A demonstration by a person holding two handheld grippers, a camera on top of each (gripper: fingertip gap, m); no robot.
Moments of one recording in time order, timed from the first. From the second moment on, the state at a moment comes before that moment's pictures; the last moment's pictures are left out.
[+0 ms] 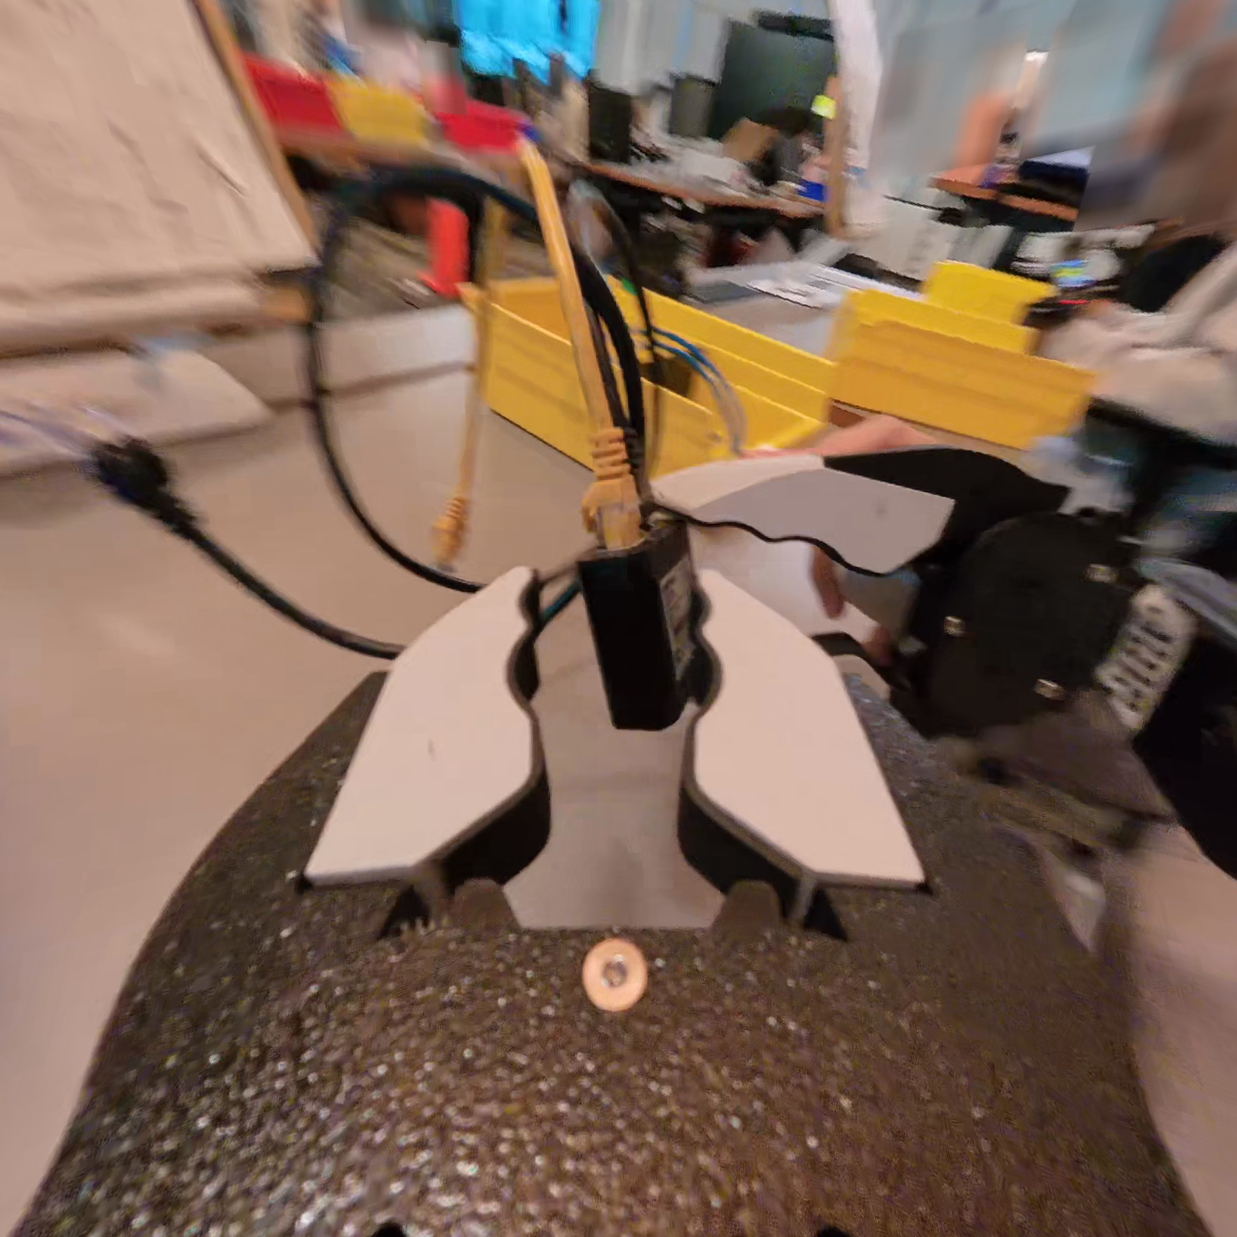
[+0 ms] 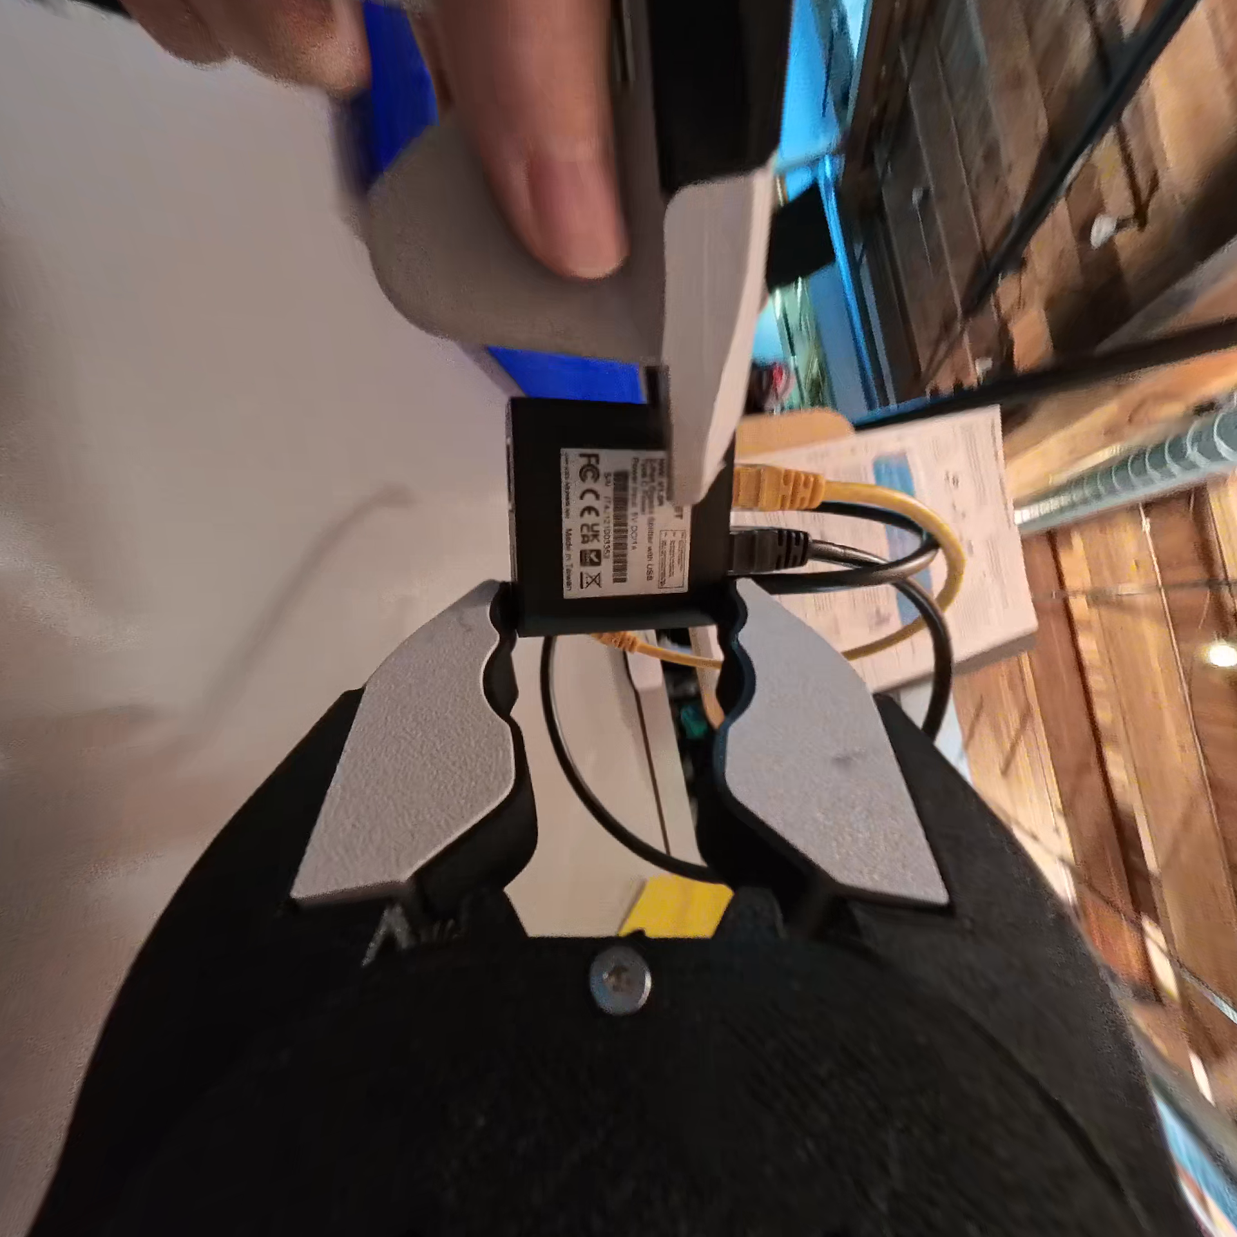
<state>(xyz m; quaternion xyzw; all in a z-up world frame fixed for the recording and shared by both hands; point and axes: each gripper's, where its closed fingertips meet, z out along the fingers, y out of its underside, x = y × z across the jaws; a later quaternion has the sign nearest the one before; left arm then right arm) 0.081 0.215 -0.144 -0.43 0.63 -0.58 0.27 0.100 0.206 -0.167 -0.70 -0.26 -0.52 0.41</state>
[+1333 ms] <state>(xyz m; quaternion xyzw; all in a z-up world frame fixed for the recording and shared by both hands) 0.088 0.218 -0.184 -0.44 0.67 -0.55 0.24 0.075 0.198 -0.180 -0.80 -0.12 -0.05 0.59</state>
